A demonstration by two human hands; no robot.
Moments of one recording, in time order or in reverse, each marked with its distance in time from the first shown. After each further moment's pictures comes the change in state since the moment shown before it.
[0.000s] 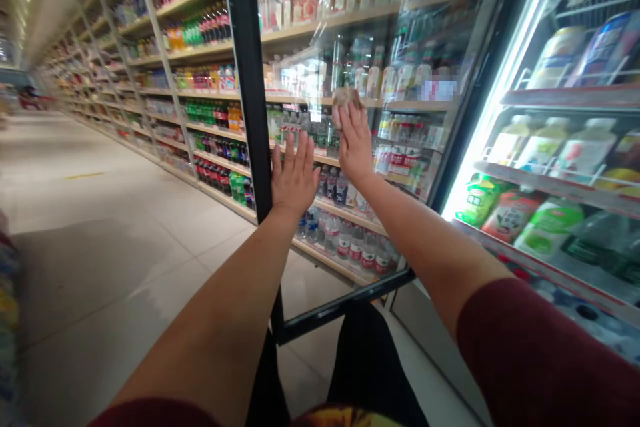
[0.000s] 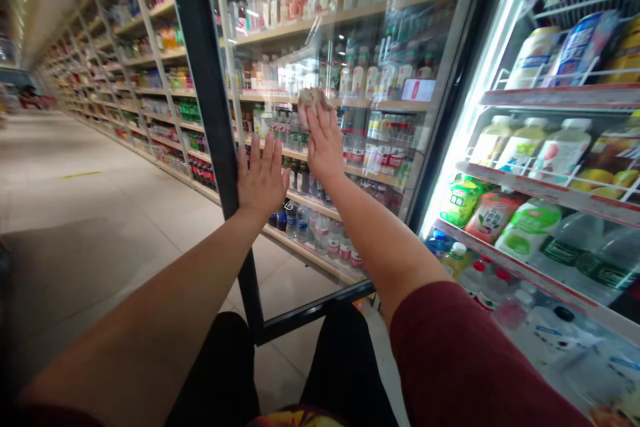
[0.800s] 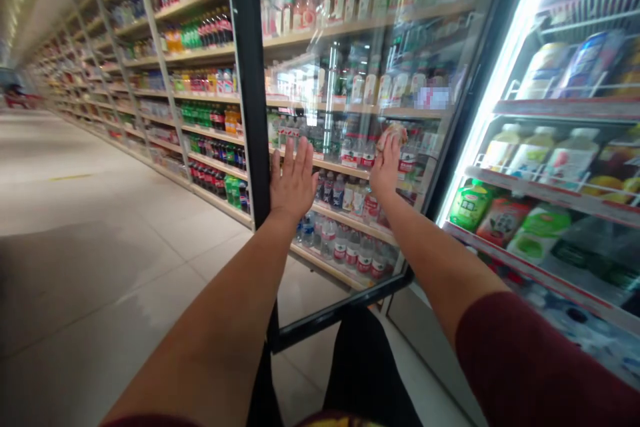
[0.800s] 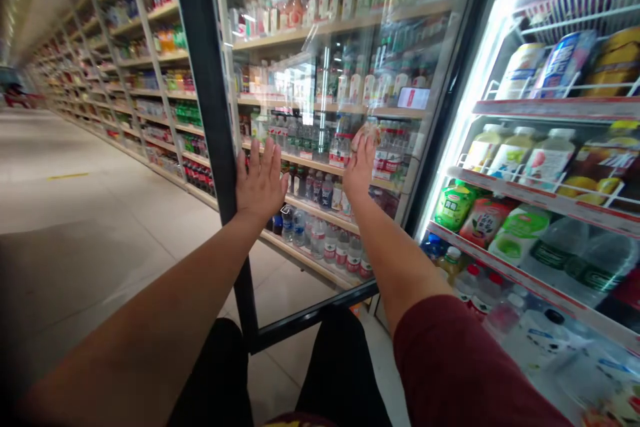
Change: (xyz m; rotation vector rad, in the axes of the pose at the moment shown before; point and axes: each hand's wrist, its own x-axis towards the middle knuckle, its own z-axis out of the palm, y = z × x) left_hand -0.001 -0.001 0.001 0.008 0.016 0.012; right_hand -0.073 0.076 -0.018 -0.070 0.105 0.440
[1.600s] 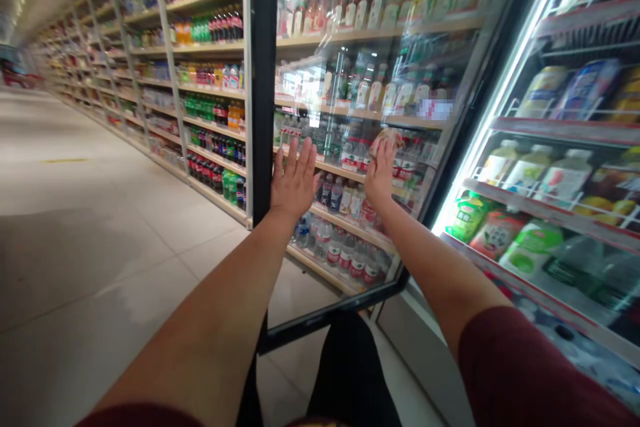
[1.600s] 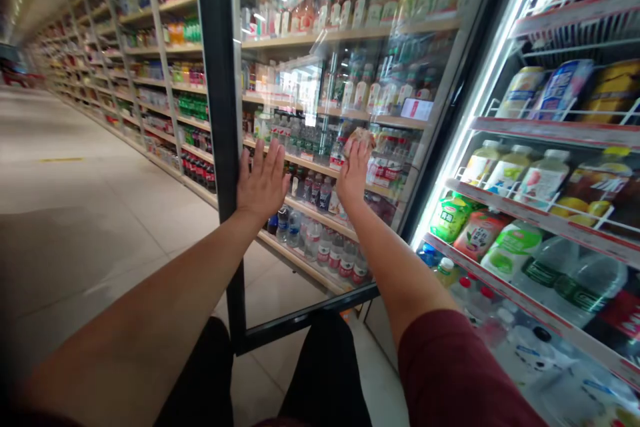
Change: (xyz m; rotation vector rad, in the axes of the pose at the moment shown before) left_hand 0.001 0.004 -0.004 -0.037 -0.021 -0.031; right_hand -0.009 -0.023 -0.007 0.039 -0.065 -0.162
